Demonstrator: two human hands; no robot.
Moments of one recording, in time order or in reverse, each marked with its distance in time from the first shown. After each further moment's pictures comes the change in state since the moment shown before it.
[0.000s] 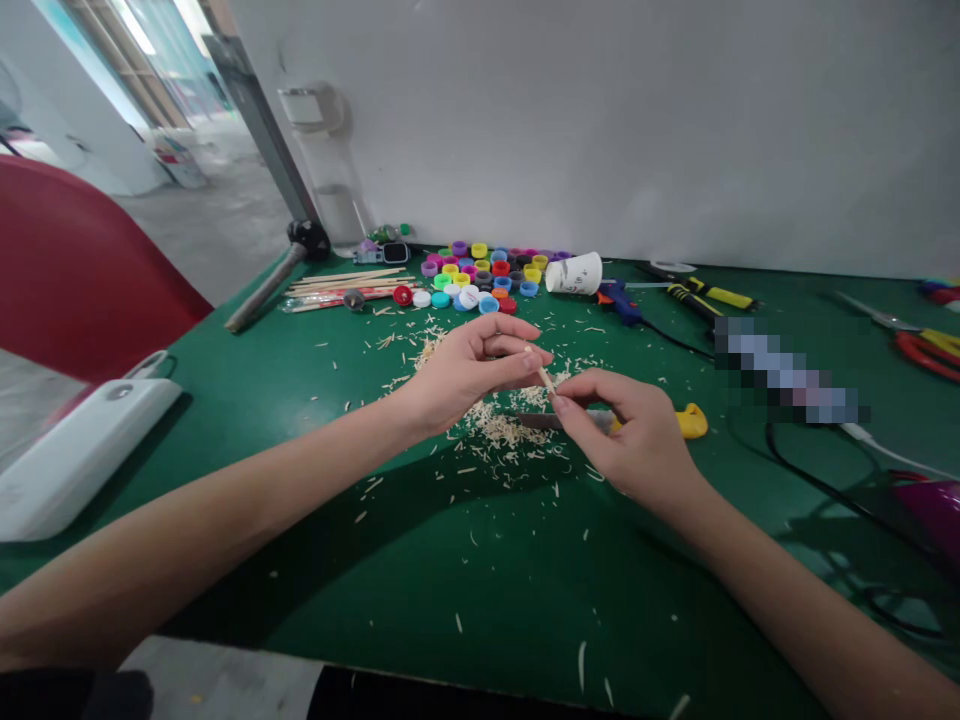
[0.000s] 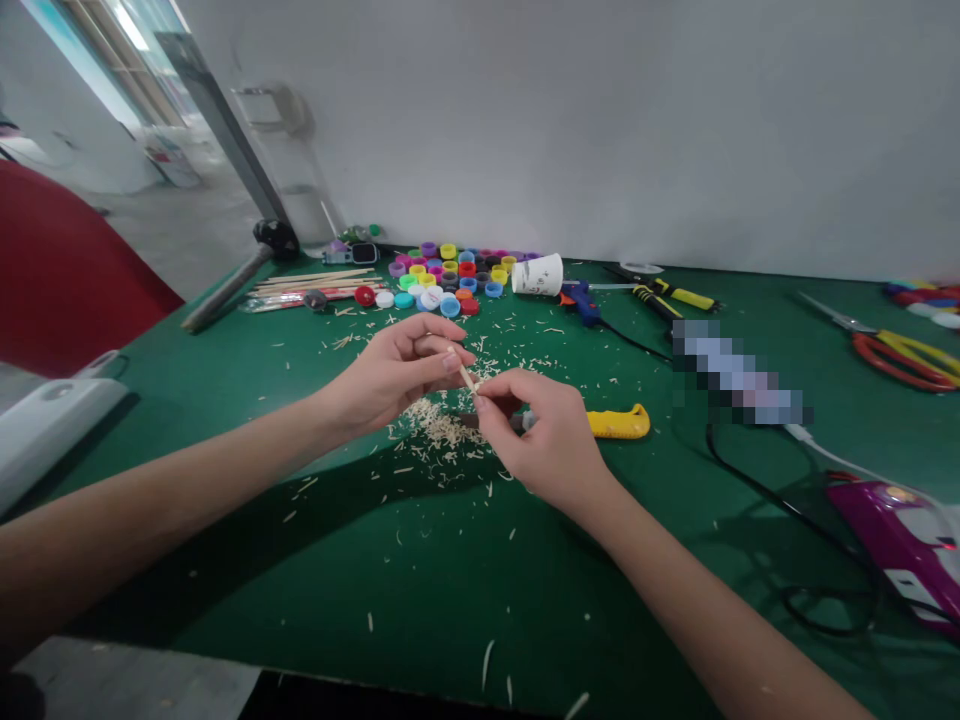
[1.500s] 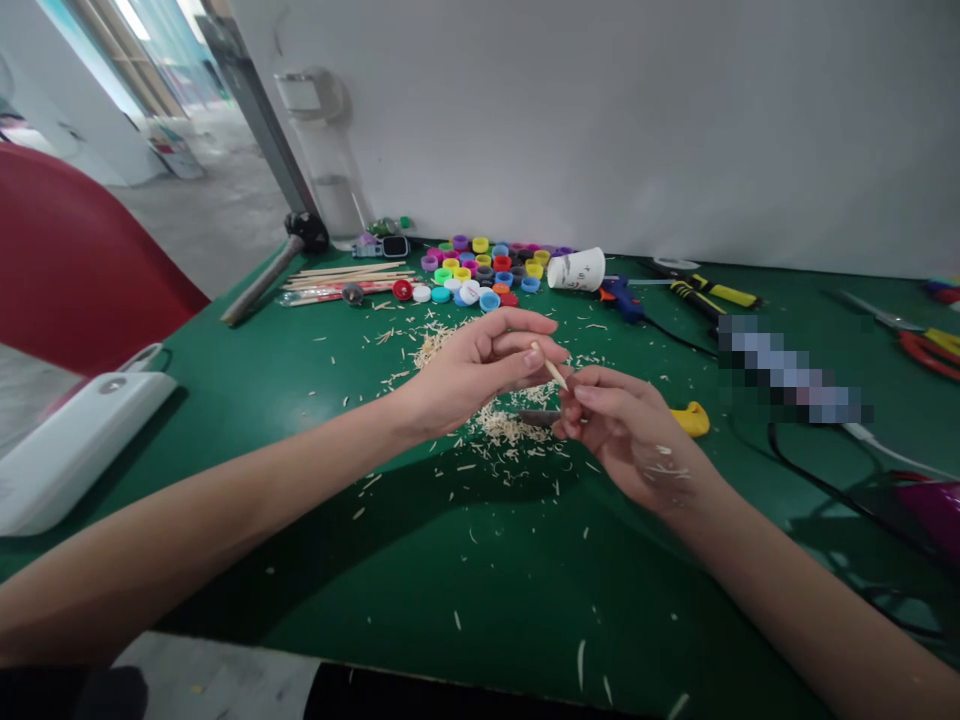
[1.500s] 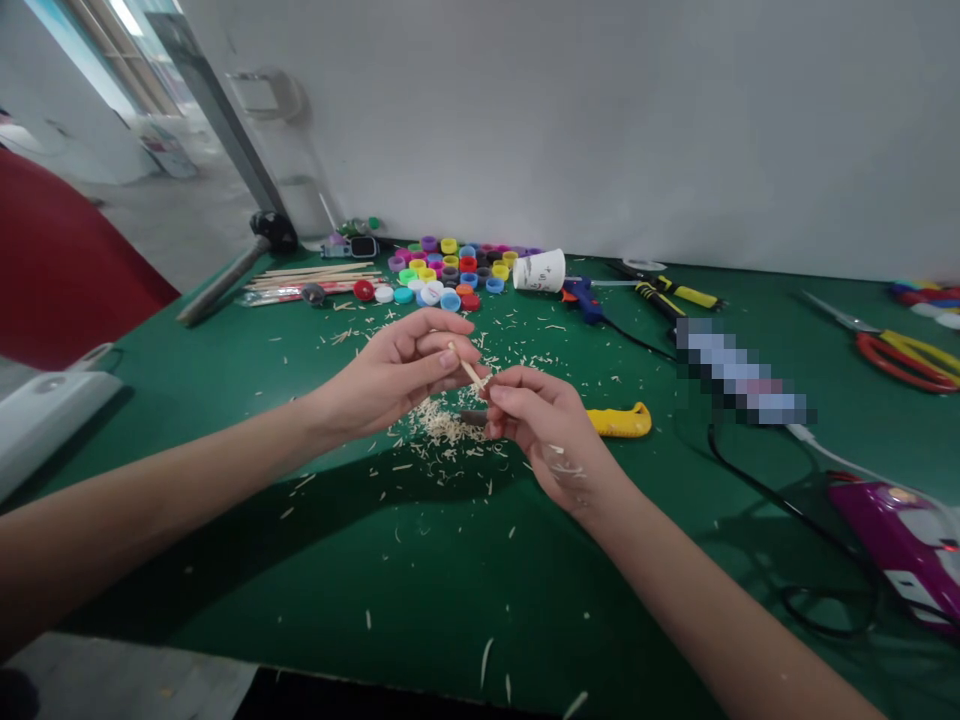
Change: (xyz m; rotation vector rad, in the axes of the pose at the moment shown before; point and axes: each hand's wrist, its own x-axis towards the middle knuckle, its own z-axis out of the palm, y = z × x) left_hand -0.005 0.005 0.008 -0.134 -0.112 0.054; right_hand 0.002 0.005 0.005 0.902 -0.077 0.581
